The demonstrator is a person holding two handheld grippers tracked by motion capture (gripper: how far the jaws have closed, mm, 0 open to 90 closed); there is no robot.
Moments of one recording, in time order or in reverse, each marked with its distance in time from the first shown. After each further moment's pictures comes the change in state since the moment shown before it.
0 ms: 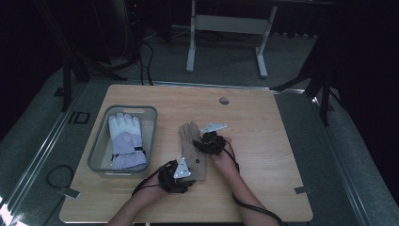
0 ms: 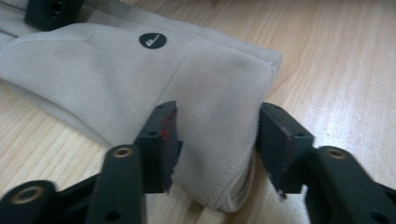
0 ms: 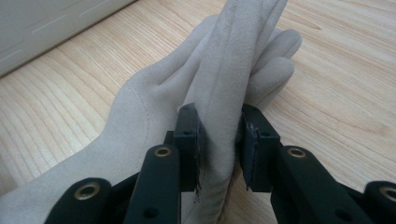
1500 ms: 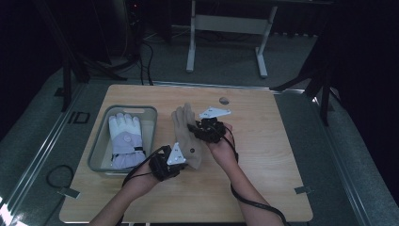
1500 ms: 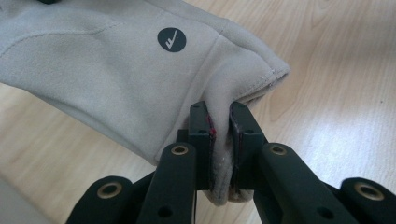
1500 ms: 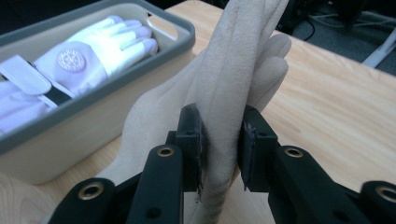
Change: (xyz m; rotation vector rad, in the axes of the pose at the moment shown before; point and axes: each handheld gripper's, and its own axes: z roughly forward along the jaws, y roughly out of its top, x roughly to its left) left arm 0.020 0.044 -0.071 0.025 0.056 0.012; right arm 0.027 0.070 -0.060 -0.169 0.011 -0.040
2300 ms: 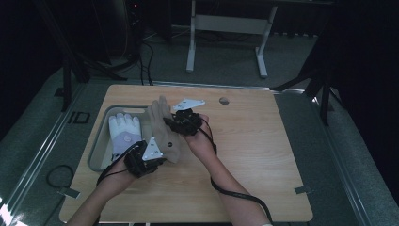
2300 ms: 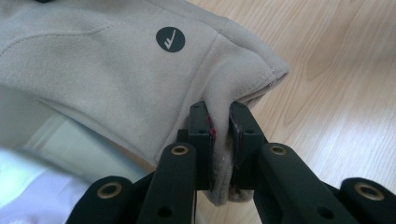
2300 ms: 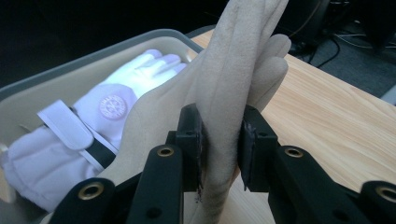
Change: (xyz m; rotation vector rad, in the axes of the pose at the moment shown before) left arm 0.027 -0.032 -0.049 0.047 0.087 -0.048; right arm 0.045 0.048 0.041 -0.019 0.071 -0.052
